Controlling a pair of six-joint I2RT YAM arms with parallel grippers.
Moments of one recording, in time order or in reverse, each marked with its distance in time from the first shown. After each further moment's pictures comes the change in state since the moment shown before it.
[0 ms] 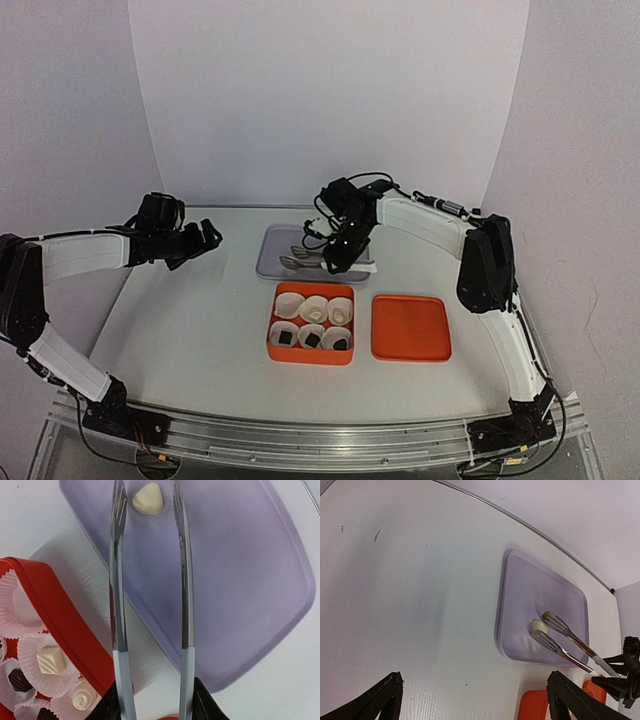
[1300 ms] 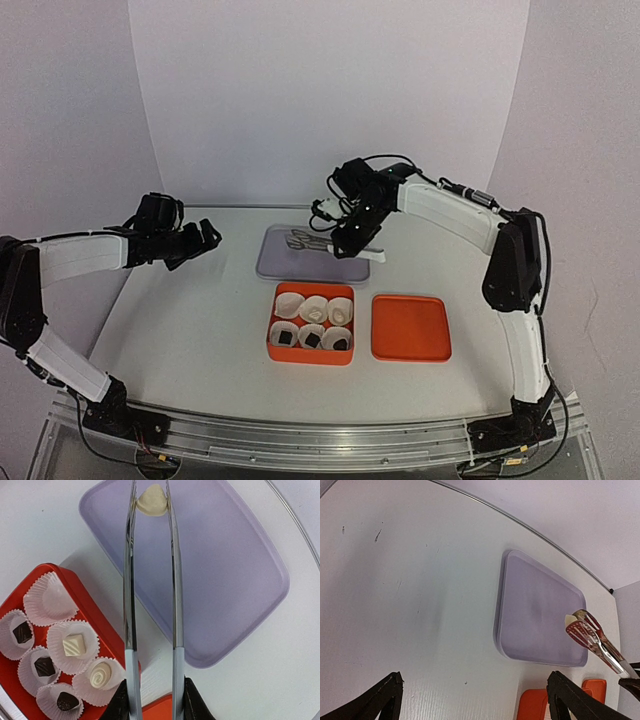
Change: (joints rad) left arm 0.000 -0.015 -0.010 -0.001 0.000 0.000; right arm -0.001 -0.172 -0.107 0.020 -0.022 0.054
